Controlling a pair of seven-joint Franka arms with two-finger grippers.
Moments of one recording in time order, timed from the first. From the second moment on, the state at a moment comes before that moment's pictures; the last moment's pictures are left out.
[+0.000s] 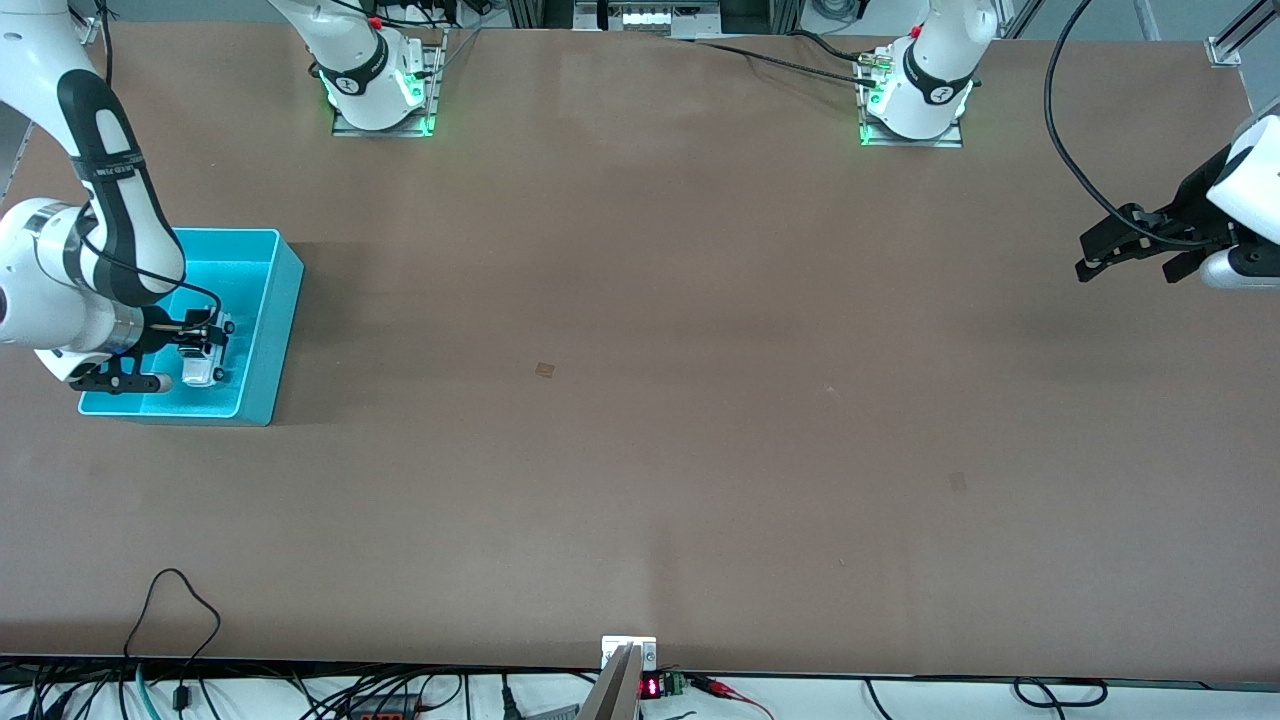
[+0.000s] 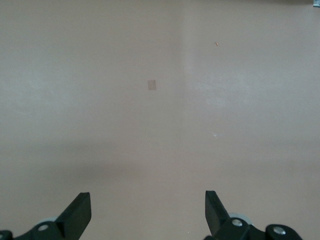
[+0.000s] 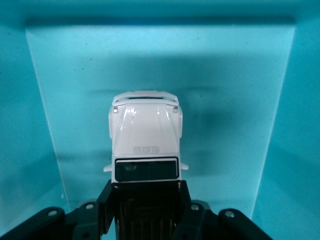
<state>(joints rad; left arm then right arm) 0.06 -0.01 -0.07 -1.64 -0.04 1.69 -0.03 -0.26 0.46 -0.05 -1.96 -0.09 2.20 -0.23</state>
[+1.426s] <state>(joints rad) 0.06 -0.01 -0.07 -1.65 -0.04 1.69 -0.03 -0.26 0.48 -0.04 -1.96 -0.09 2.17 -0.23</state>
